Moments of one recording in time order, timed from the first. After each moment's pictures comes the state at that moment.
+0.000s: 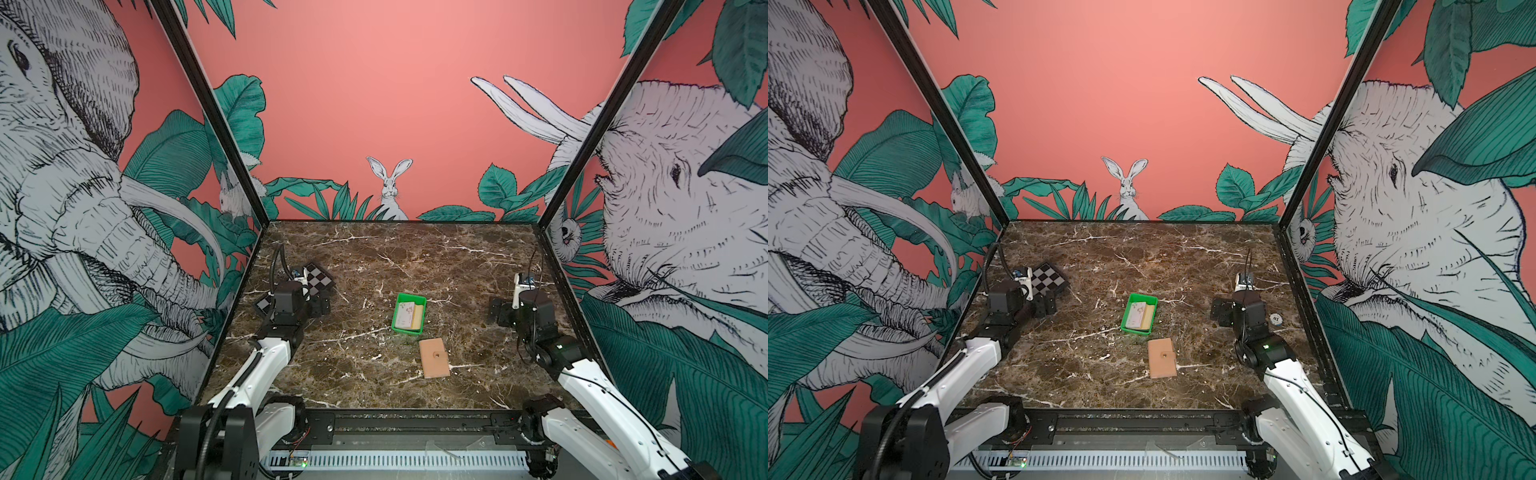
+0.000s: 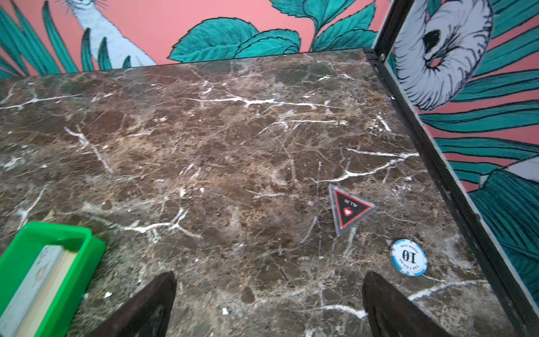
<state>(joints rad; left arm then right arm) -0.07 1.11 0.50 0.02 -0.05 -0.06 0.27 0.81 0.56 -0.33 0.28 0.21</state>
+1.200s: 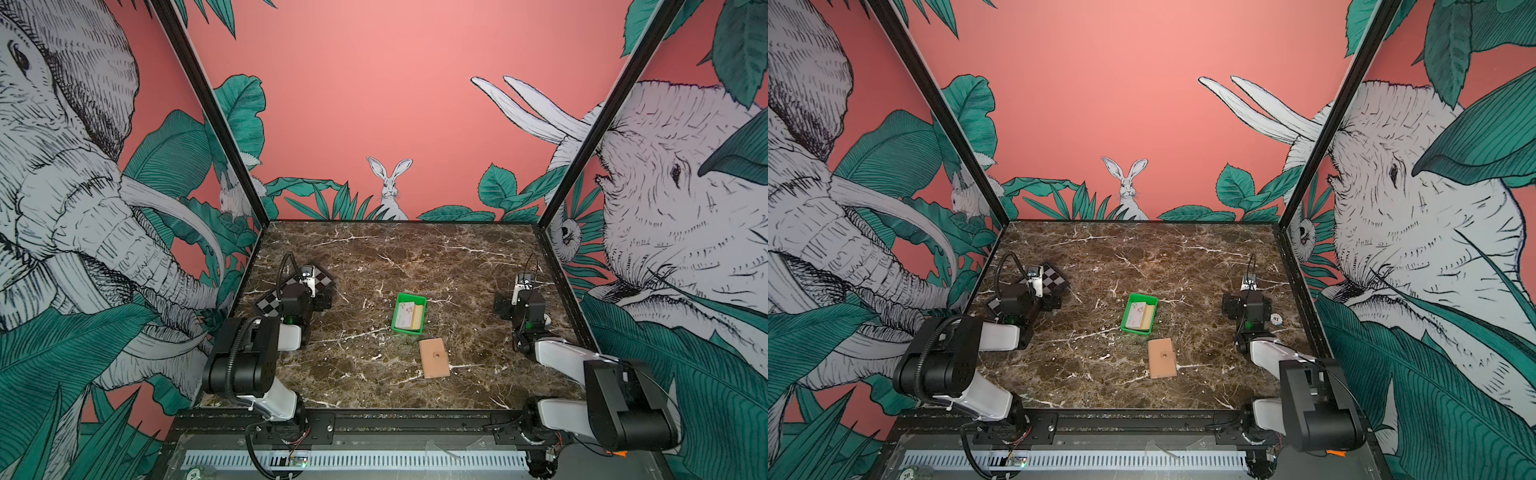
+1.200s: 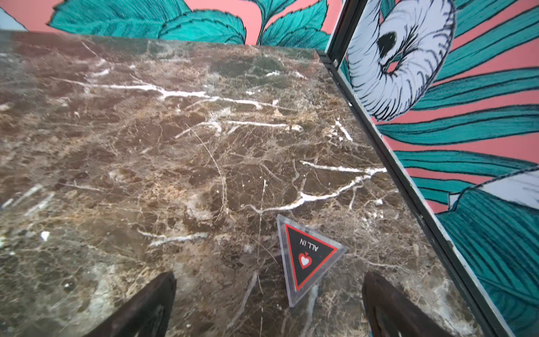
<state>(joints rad) -0.03 1.57 0.40 0.77 0.01 0.12 0.08 1.31 0.36 0.46 0.29 -0.01</state>
